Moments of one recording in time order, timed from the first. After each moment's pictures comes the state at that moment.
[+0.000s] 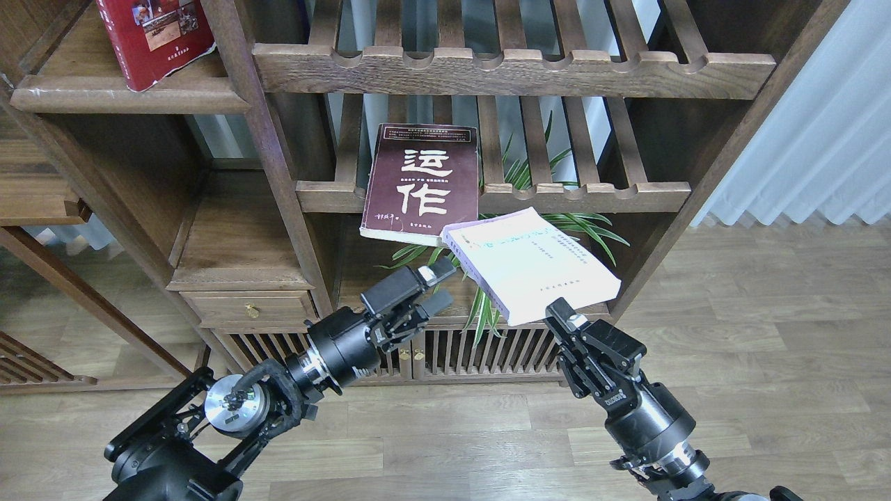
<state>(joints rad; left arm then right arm) -0.26 0.00 -0.89 -1.19 -0.33 -0.40 0.49 -0.28 -0.36 1.01 1.62 0.46 0.58 -0.14</state>
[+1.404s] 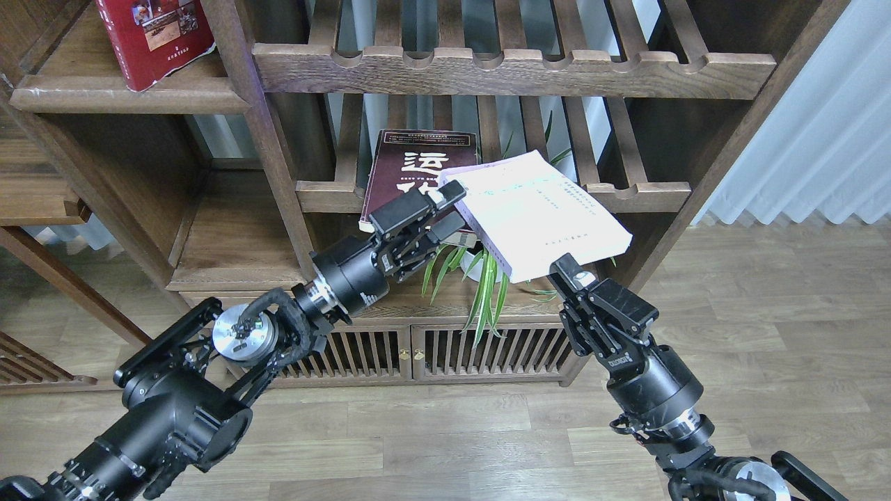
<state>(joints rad) -0.50 0.00 -0.89 -1.15 -0.44 -0.29 0.44 -0.21 -0.37 1.05 1.69 0.44 0.58 -0.12</state>
